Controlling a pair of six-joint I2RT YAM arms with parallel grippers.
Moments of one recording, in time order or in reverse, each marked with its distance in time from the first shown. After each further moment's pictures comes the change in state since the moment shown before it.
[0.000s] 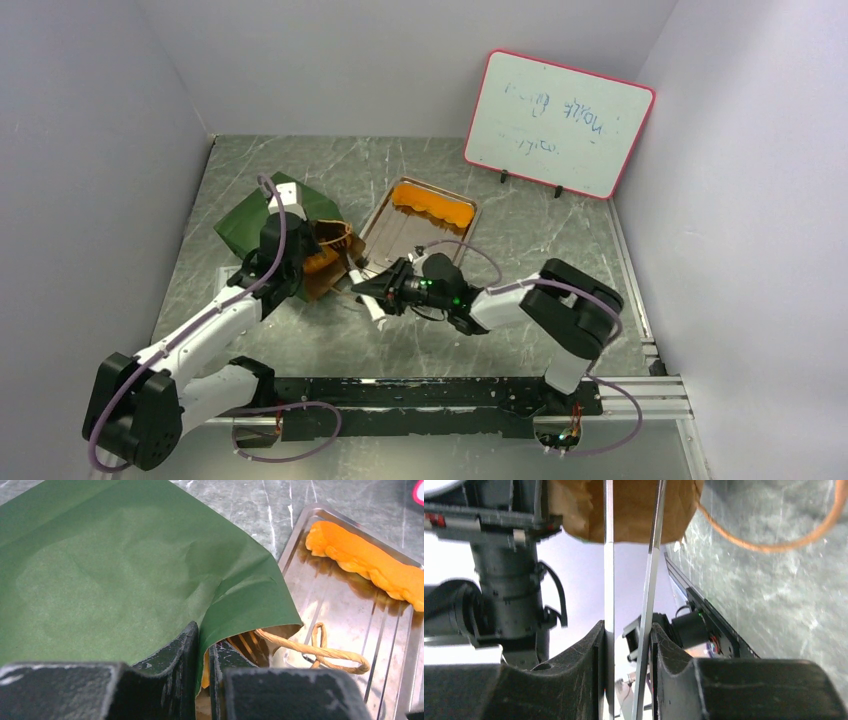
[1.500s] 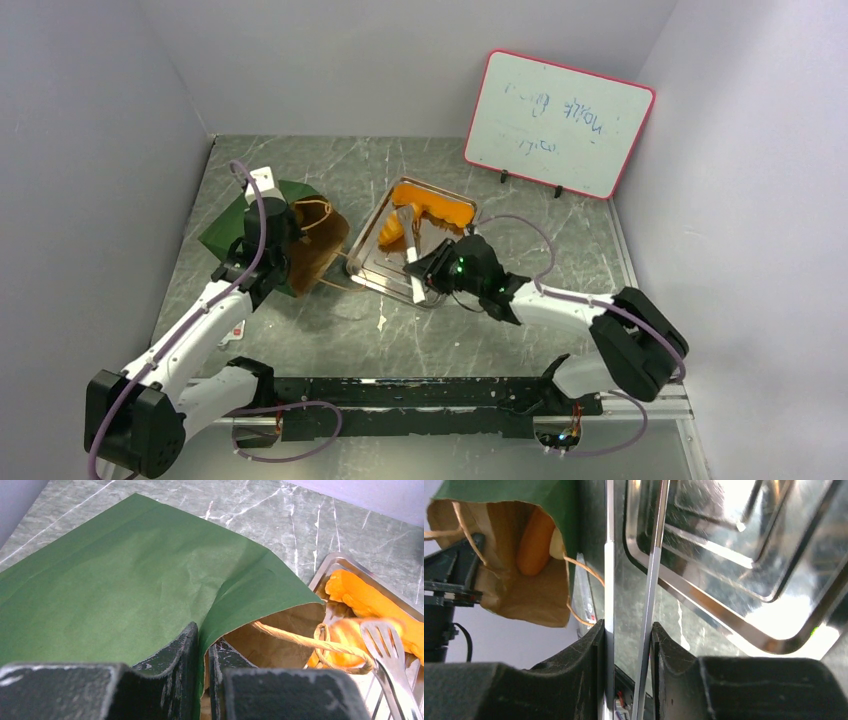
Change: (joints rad) left arm 0.069 -0.023 0.130 -0.140 -0.109 -0.045; right arm -0.169 -0.409 -0.098 -0.566 0.262 -0.448
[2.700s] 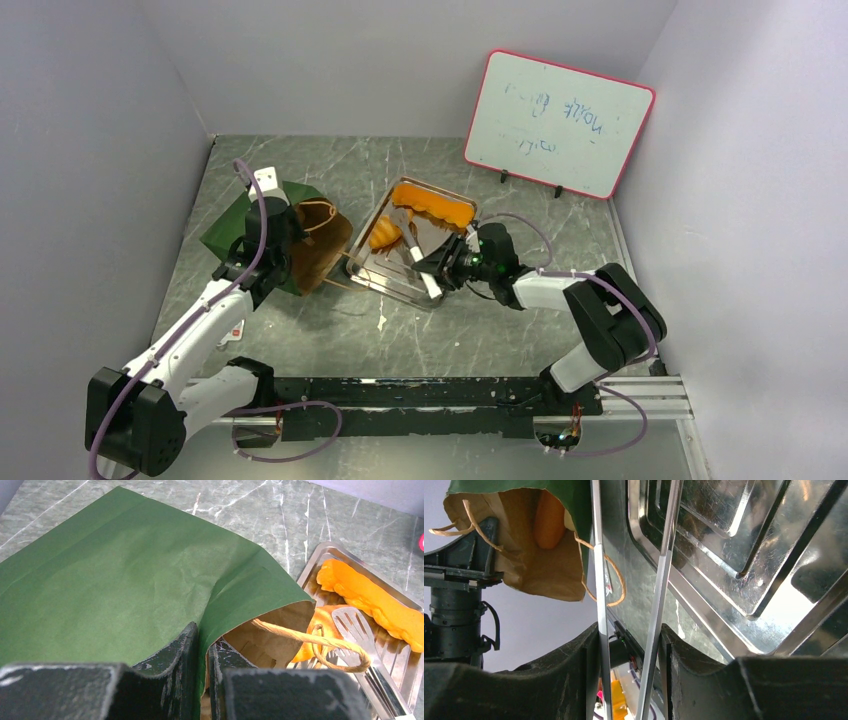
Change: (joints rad) left arm 0.000 0.008 0.000 0.001 0.057 0.006; right arm -0.264 0.202 0.008 0.190 -0.497 -0.044
